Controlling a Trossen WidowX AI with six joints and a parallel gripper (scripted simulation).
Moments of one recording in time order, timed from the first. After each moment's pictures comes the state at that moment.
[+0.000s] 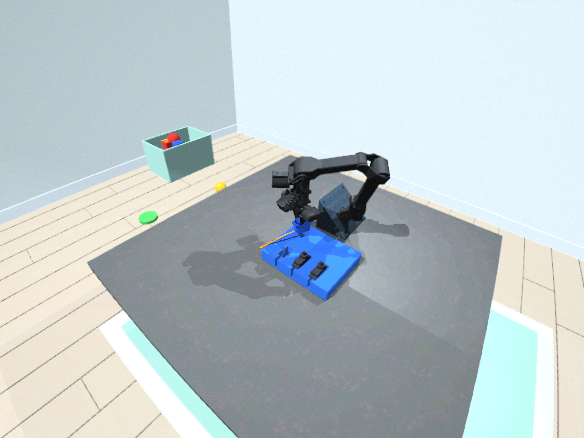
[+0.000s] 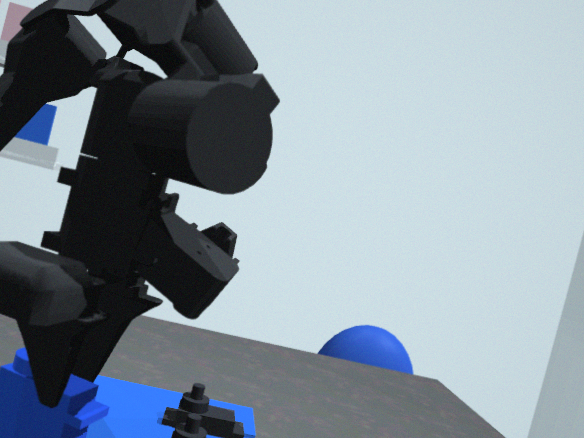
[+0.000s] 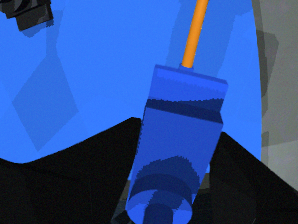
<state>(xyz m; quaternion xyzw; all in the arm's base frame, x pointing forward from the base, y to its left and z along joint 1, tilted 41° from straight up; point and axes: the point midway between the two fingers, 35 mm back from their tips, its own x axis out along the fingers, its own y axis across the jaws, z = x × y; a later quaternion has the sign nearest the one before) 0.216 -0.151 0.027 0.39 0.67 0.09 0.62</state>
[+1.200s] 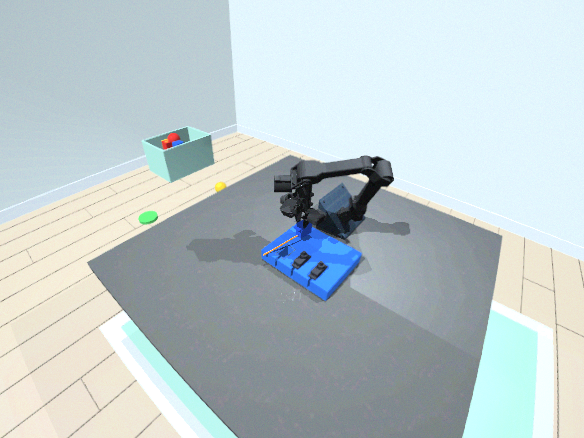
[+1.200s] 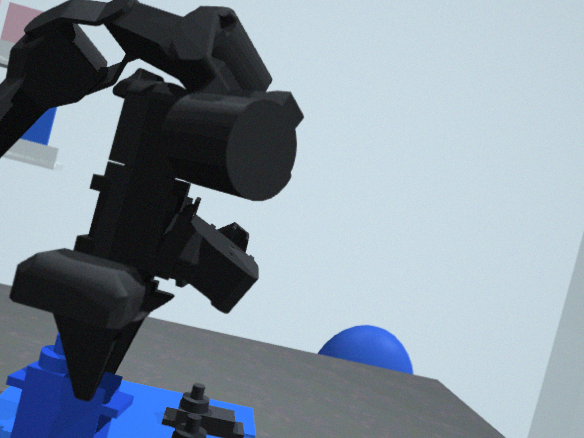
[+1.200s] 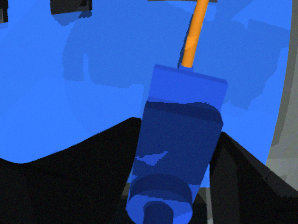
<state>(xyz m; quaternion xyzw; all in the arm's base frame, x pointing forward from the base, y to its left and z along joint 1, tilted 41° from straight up) 0.232 -0.138 0.041 0.33 0.66 0.16 0.66</state>
